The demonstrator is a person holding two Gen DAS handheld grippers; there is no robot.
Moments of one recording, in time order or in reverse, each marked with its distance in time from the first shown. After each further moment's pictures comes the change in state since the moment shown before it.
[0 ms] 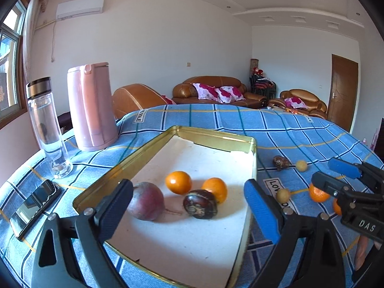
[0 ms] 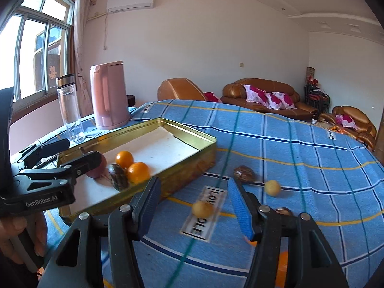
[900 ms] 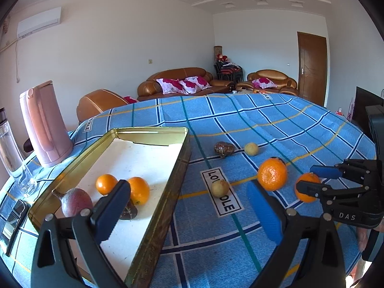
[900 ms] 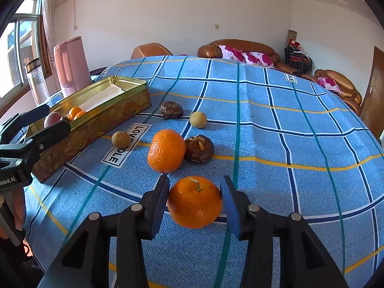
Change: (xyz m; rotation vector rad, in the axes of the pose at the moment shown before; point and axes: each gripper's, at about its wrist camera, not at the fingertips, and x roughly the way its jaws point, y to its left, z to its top) left arm 0.006 -0.089 -0.004 0.161 0.046 -0.151; right arm -0.007 -0.078 -0.044 0.056 0.239 -0.067
